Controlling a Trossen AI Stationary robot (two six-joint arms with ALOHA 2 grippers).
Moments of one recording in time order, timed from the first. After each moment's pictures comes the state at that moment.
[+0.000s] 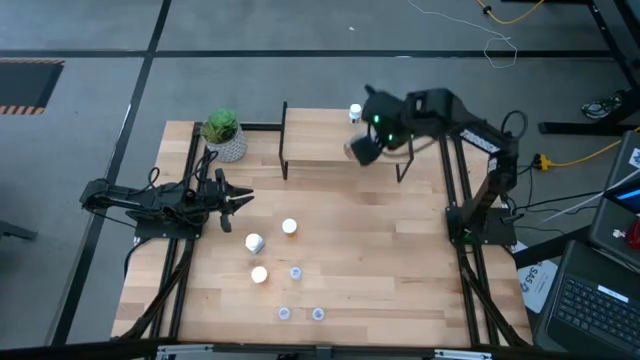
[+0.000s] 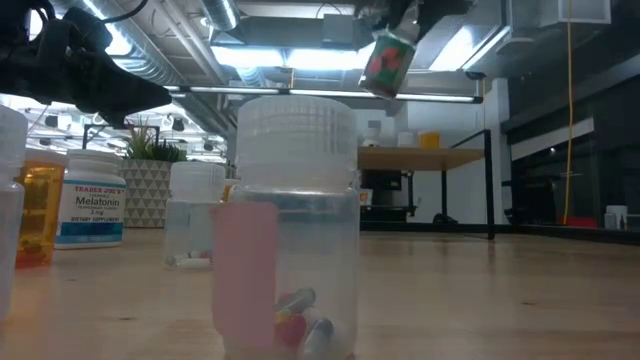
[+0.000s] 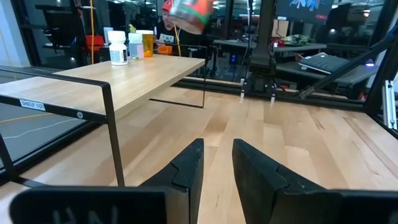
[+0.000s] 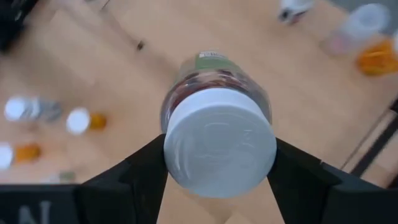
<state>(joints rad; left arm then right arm) -0.15 0.01 0.01 0.07 -0.46 -0.04 -0.25 1.76 2.20 -1.57 0.18 0.68</state>
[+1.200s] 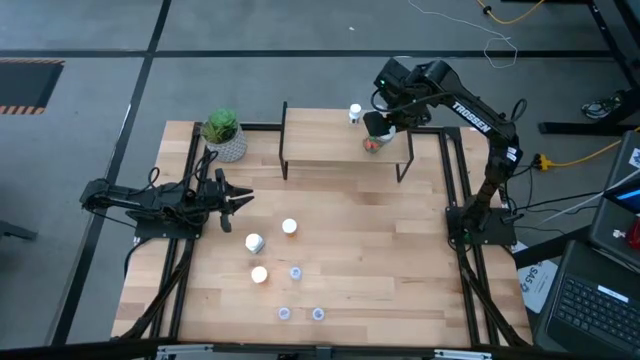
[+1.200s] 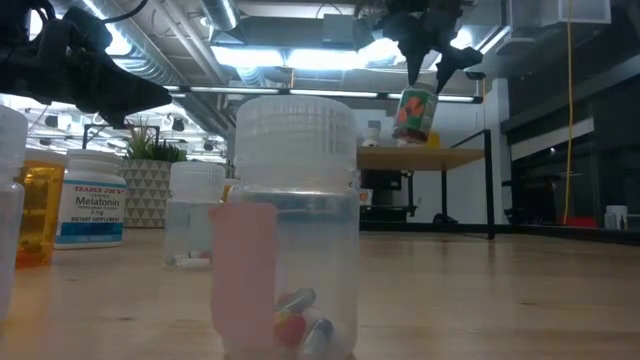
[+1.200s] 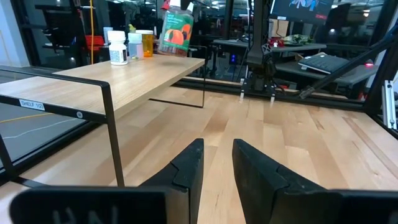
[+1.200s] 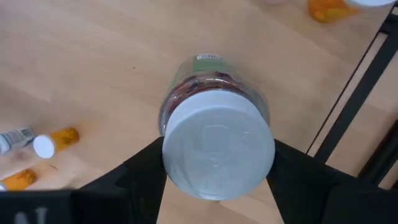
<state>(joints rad) -0.15 0.01 0.01 0.07 -0.46 -0.04 -0.61 1.76 2.02 -1.57 -0.09 0.62</state>
